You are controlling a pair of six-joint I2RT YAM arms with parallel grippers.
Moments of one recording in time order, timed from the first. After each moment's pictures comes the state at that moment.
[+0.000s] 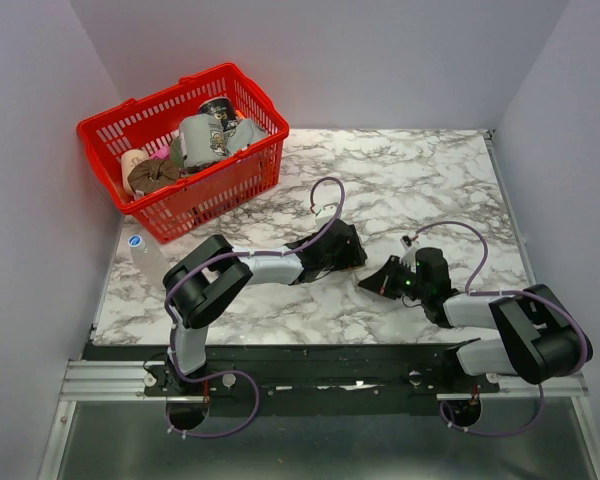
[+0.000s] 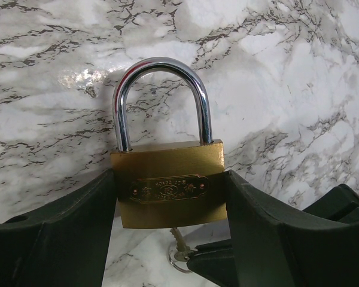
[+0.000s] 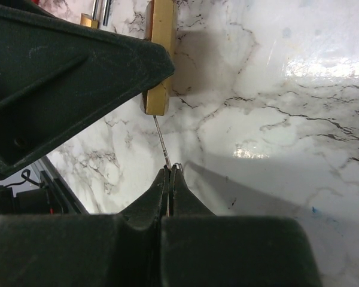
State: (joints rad) left arm -0.92 1.90 1.06 0.18 -0.15 -0.95; right arm 0.35 1.35 0.19 0.61 -0.45 0.74
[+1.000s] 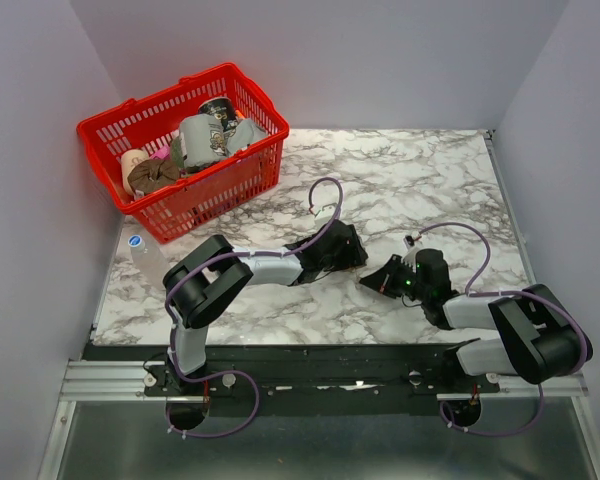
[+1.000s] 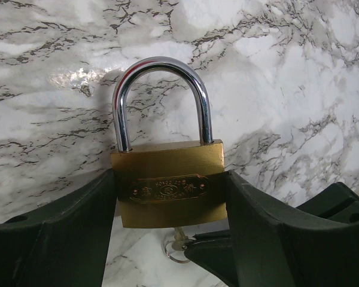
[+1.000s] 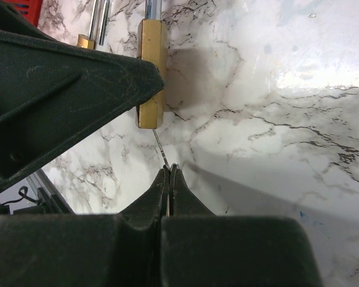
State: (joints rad) left arm -0.92 1.90 1.05 0.21 -0.15 -0.98; right arm 0.35 1.36 0.18 0.66 -0.38 0.77
